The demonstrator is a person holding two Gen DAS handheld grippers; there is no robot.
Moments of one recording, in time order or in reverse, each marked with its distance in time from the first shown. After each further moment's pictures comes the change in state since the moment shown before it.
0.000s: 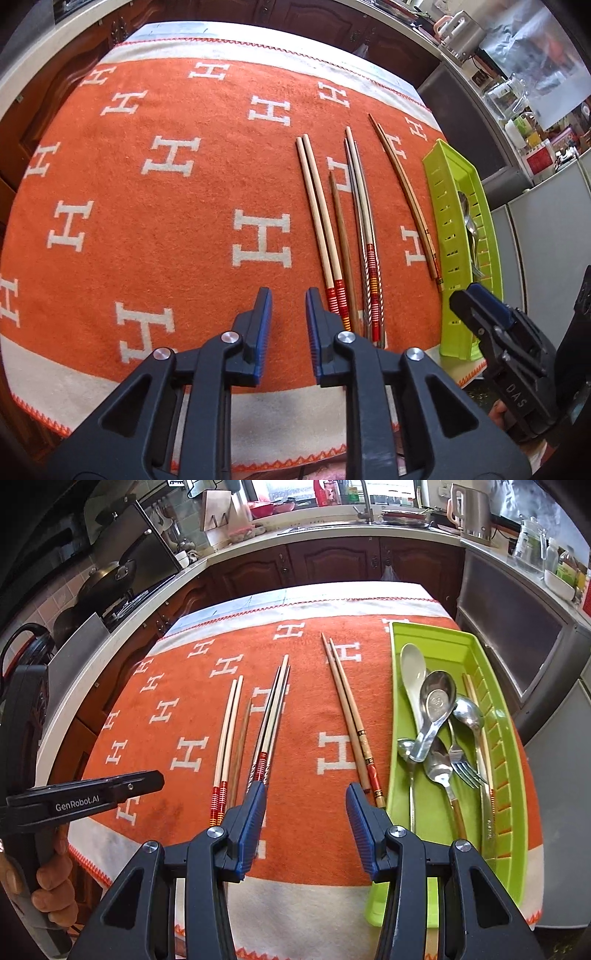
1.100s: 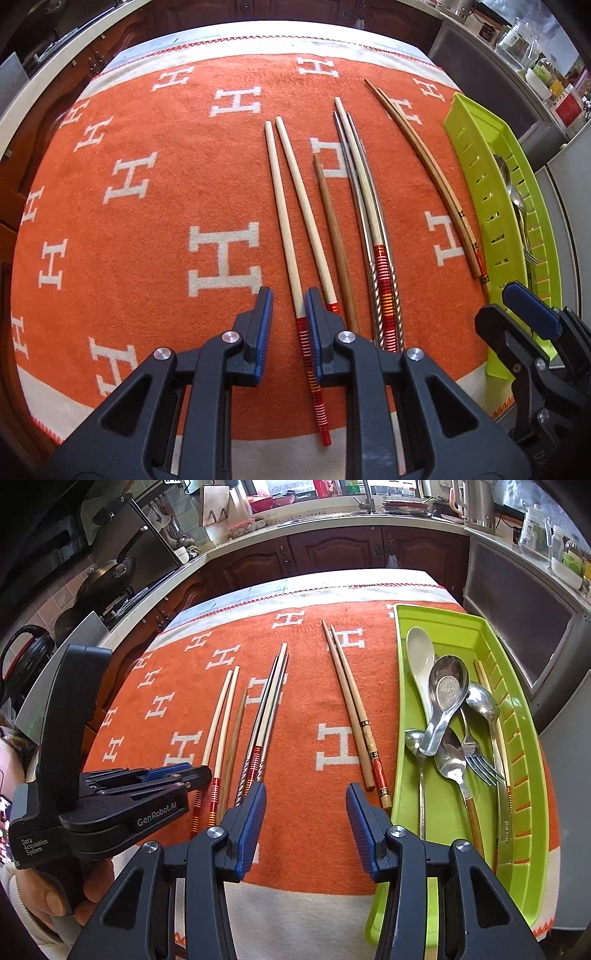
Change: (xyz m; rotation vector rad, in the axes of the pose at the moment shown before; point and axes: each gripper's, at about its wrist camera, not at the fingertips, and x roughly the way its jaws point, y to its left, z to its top) left arm 0.059 -0.049 0.011 0.138 0.010 0.207; right arm 0.027 -0.011 -0.004 0.018 0.016 0.027
